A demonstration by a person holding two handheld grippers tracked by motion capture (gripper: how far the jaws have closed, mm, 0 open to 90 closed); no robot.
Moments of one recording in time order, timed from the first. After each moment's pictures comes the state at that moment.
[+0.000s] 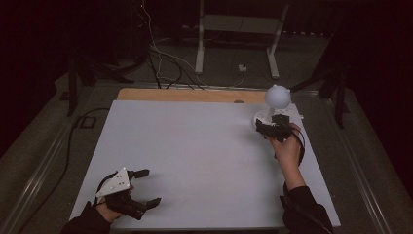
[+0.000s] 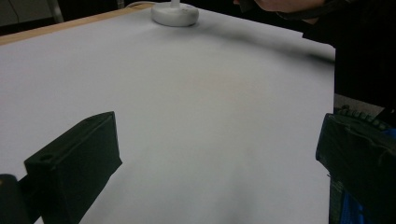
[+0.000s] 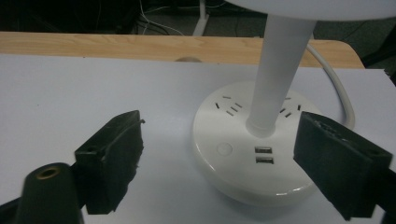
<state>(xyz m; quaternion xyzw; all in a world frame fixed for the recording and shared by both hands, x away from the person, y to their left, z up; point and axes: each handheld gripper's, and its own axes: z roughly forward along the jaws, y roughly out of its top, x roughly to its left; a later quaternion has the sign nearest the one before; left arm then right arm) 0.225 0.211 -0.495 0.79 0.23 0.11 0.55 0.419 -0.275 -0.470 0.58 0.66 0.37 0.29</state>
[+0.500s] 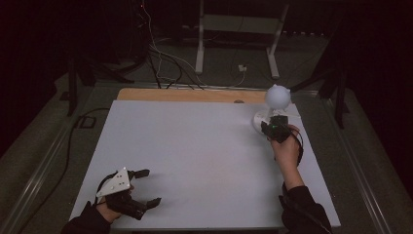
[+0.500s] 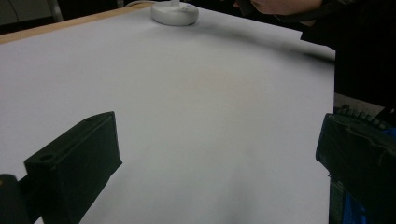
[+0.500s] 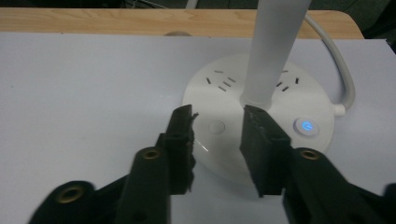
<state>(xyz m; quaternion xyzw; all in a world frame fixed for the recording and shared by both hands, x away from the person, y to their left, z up) 0.224 0.210 -0.495 0.80 0.24 0.11 0.55 0.423 -0.276 -0.480 0.61 0.67 0.33 0.28</state>
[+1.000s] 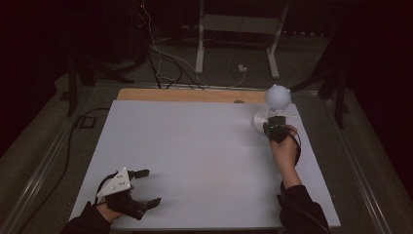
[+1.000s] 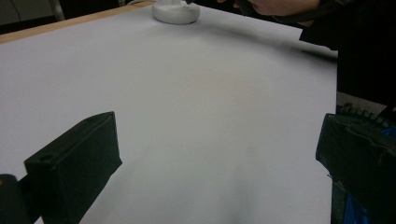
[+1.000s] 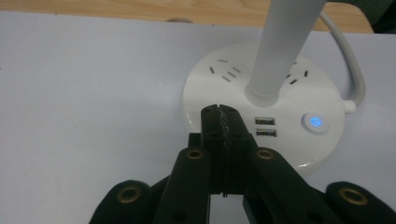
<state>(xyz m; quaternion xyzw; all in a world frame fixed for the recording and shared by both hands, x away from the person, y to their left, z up) 0.225 0.211 -0.495 0.79 0.24 0.11 0.55 0.428 -0.273 -0.487 0.60 0.69 0.31 0.27</state>
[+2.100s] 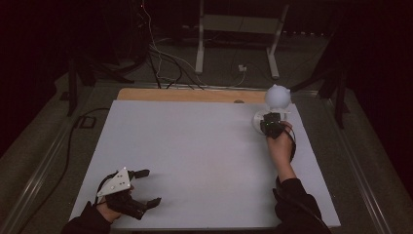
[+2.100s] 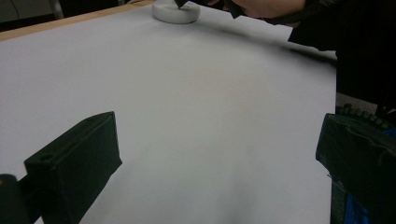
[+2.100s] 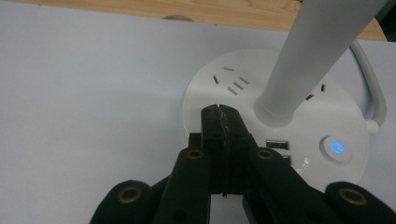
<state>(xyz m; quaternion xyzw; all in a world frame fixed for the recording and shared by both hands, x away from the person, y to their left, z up) 0.225 0.210 -0.496 0.80 0.24 0.10 0.55 0.450 -0.266 -0.497 0.59 0.70 0.30 0.28</state>
